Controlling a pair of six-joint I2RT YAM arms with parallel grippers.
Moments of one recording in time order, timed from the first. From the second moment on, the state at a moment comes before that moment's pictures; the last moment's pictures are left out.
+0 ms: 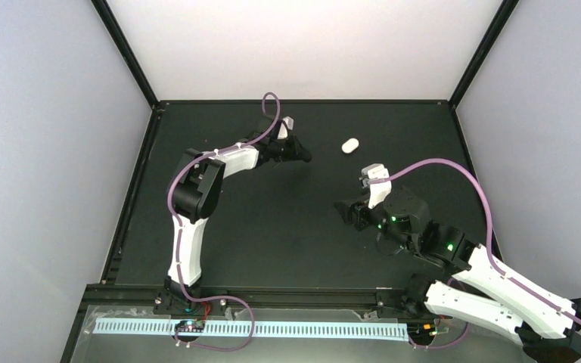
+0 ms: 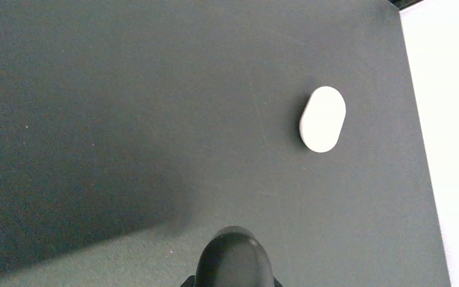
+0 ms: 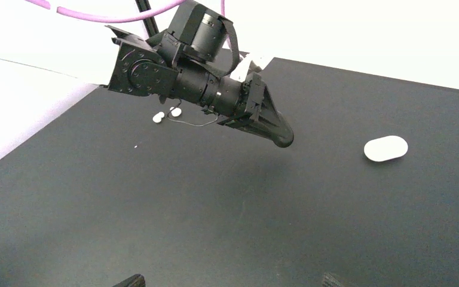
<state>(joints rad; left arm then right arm) -0.45 2.14 1.44 0.01 0.40 -0.67 0.98 0.72 0.84 -0.52 0.34 0.33</state>
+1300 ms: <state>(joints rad) -0.41 2.05 1.33 -0.13 0.27 -0.58 0.98 0.80 0.99 -0.56 0.35 0.26</state>
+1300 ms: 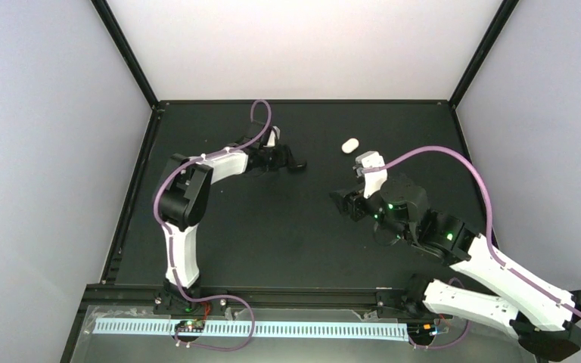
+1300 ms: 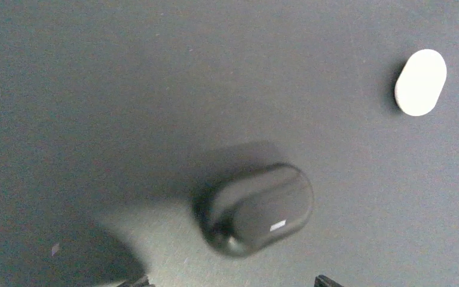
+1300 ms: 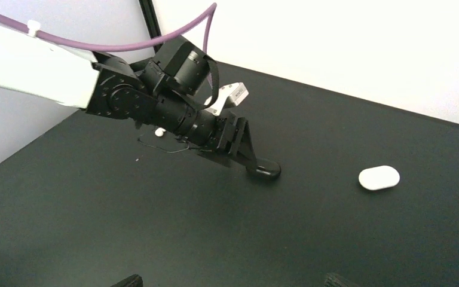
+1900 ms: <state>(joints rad) -0.36 1.00 0.83 -0.12 0.03 -0.42 0.39 1.36 1.08 -0.21 0.21 0.71</state>
